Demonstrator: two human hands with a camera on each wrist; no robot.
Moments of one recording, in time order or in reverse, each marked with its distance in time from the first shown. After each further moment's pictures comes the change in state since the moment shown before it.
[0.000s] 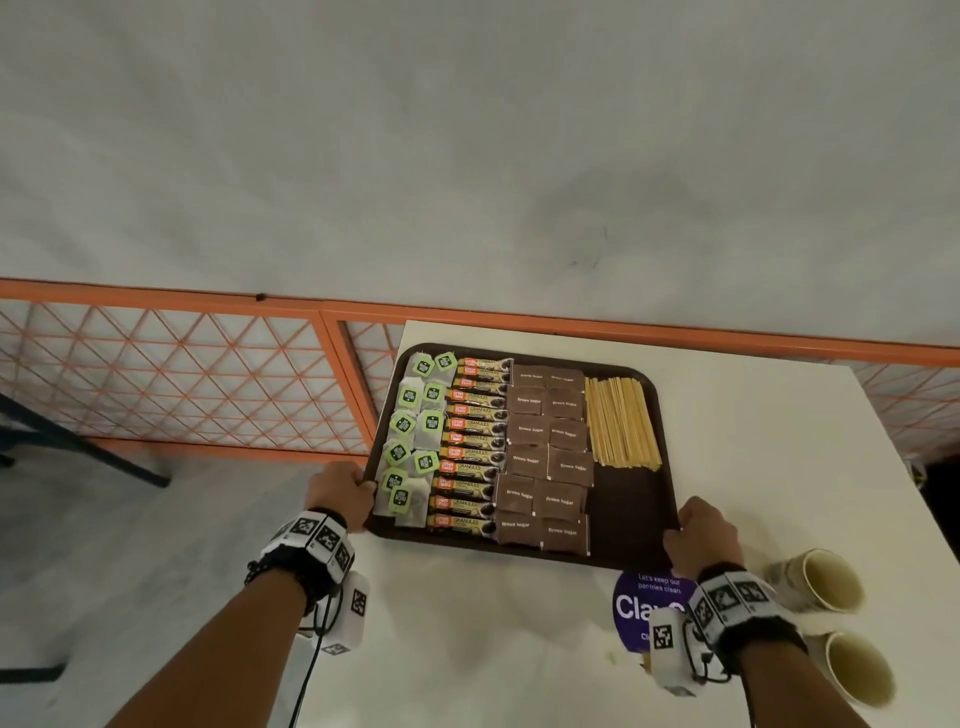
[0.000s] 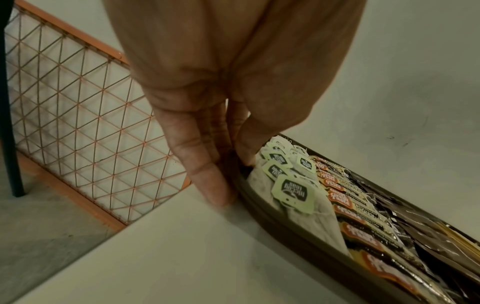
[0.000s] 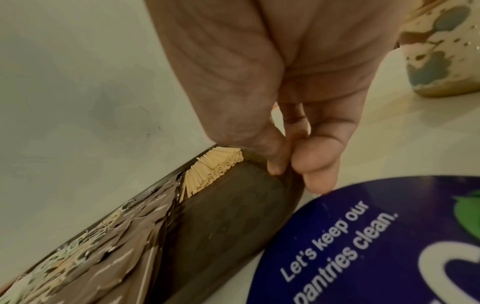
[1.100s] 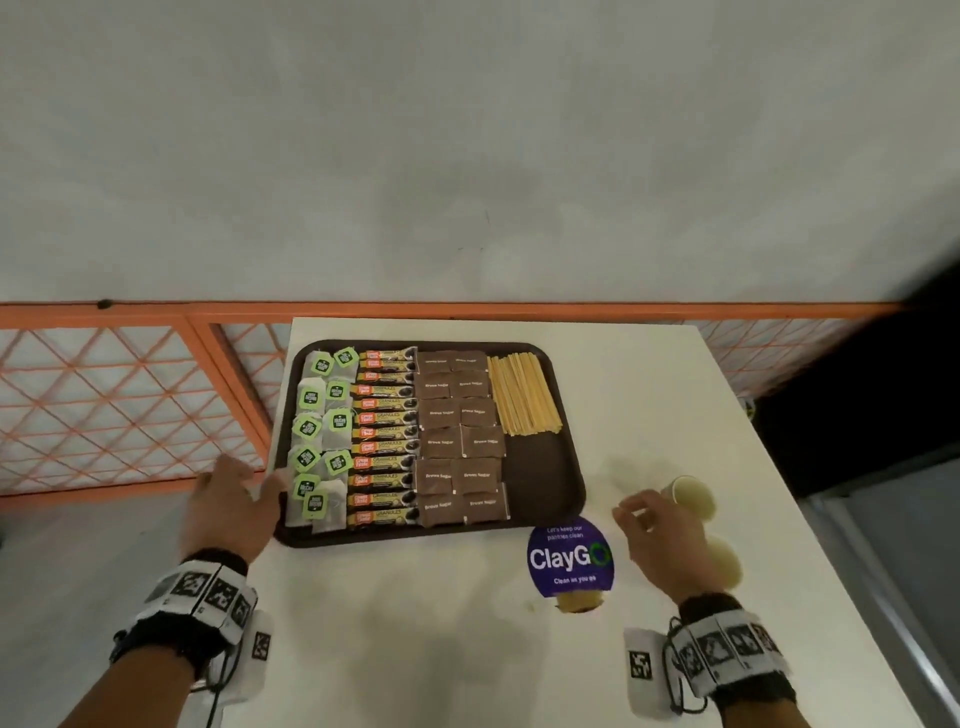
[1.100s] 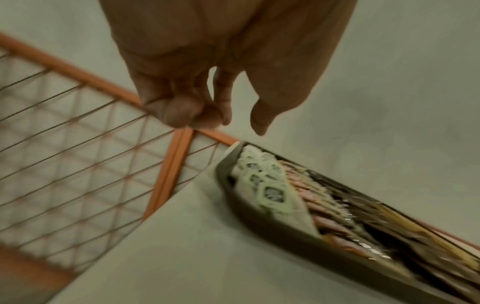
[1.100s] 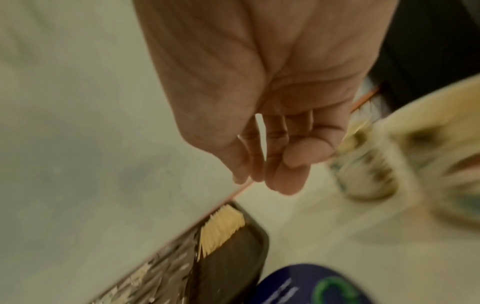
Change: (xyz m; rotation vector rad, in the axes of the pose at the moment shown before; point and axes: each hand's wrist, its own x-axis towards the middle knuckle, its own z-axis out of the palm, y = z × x) left_hand -0.033 0.013 -0.013 0.014 0.122 0.151; right_hand -0.087 0.052 -0.045 0.184 0.180 -0.134
